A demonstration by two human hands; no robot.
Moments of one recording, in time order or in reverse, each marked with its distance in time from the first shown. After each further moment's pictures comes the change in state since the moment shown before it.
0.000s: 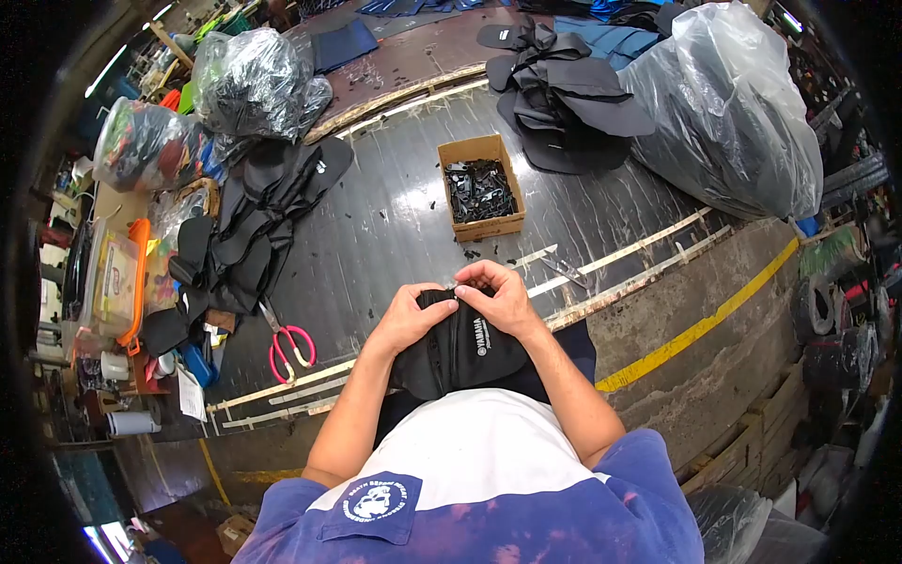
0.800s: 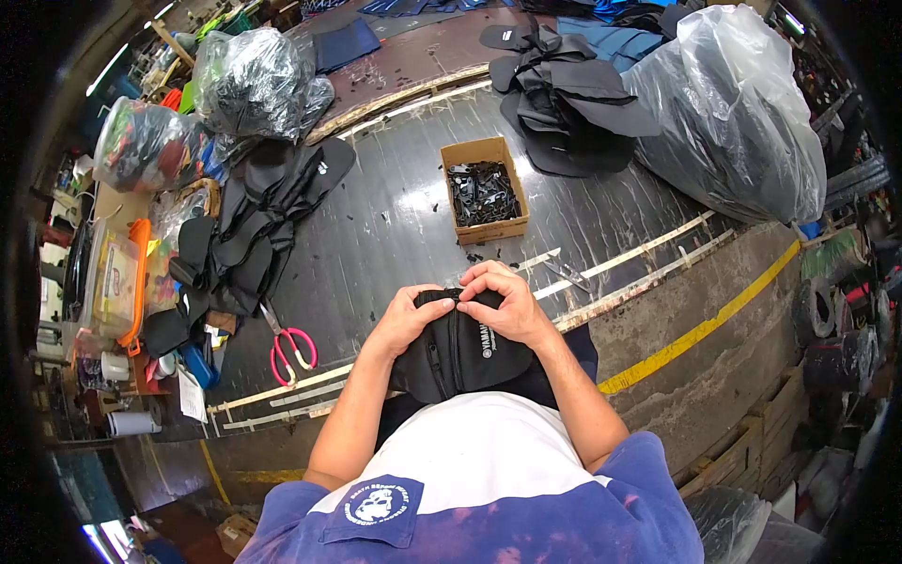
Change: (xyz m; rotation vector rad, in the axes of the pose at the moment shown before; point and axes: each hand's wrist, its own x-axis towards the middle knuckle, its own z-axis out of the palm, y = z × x) left_hand 0.002 -0.003 -0.007 -0.215 -0.033 -0.018; right_hand 0.000 -0.026 -0.008 -0.410 -0.070 -0.333
